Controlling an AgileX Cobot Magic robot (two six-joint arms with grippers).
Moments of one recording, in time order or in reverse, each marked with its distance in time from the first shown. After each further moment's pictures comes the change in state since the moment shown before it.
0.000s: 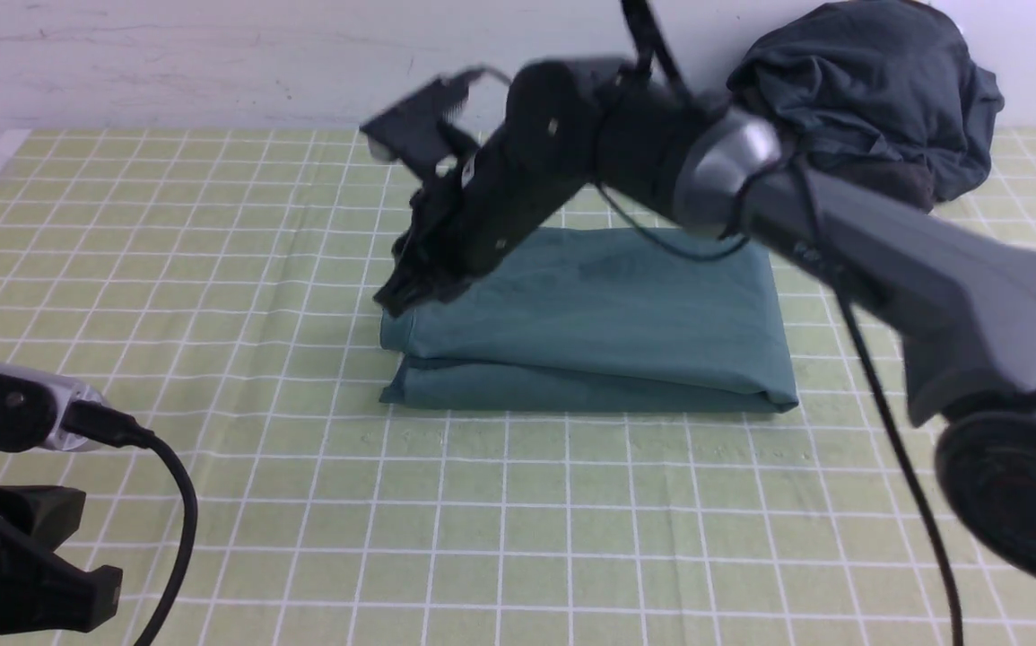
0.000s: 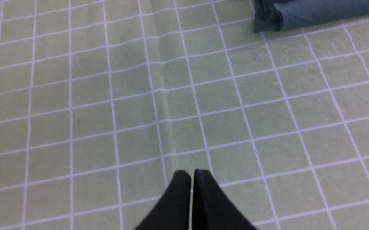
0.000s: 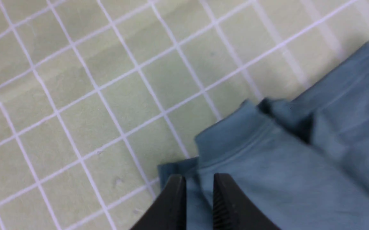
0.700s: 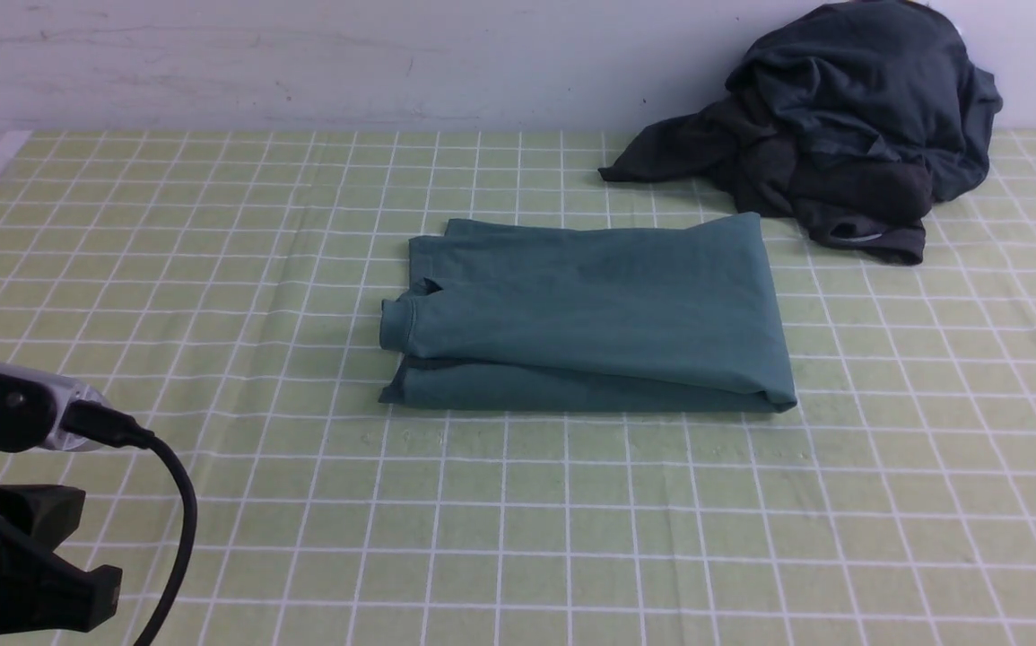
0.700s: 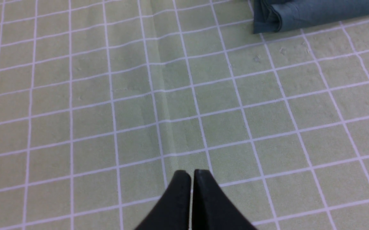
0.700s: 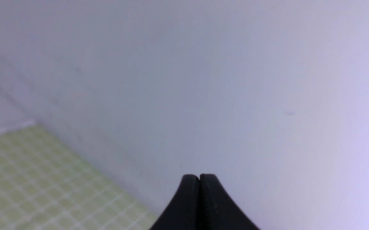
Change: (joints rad) right arm -0.143 -1.359 0.827 -0.319 -0.467 0.215; left arm 0.000 0.000 0.000 0.000 0.000 0.002
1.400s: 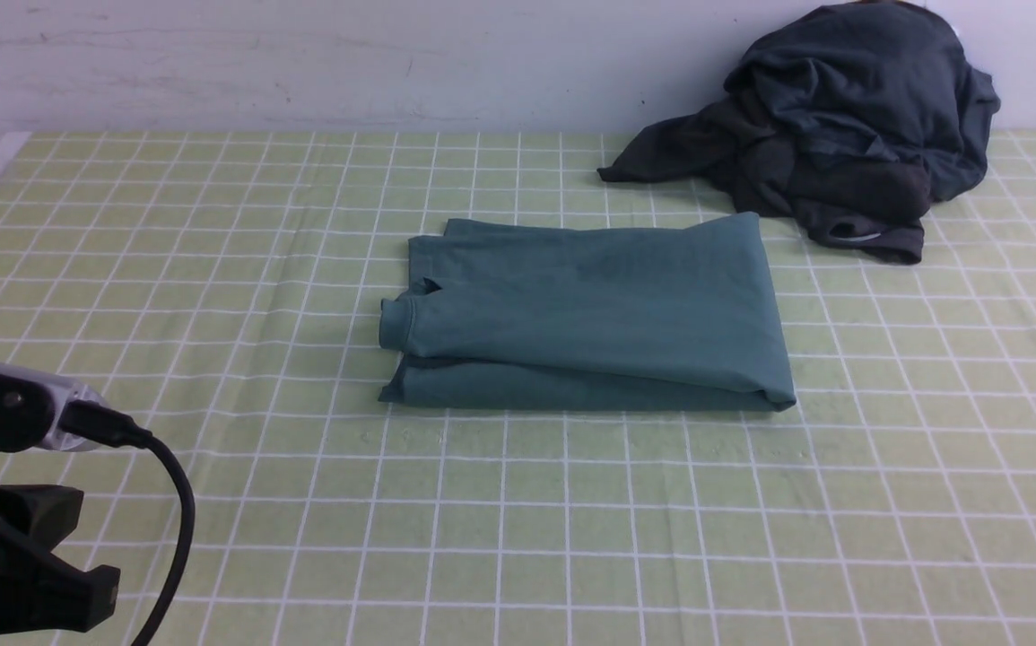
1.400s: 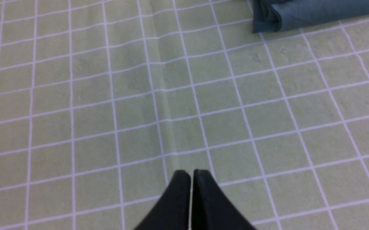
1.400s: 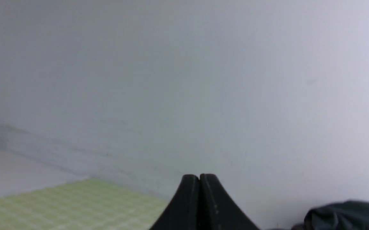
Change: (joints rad) right arm 0.000 -0.907 1.259 -0.033 -0.535 0.285; left arm 0.000 0.000 0.000 0.000 0.001 0.000
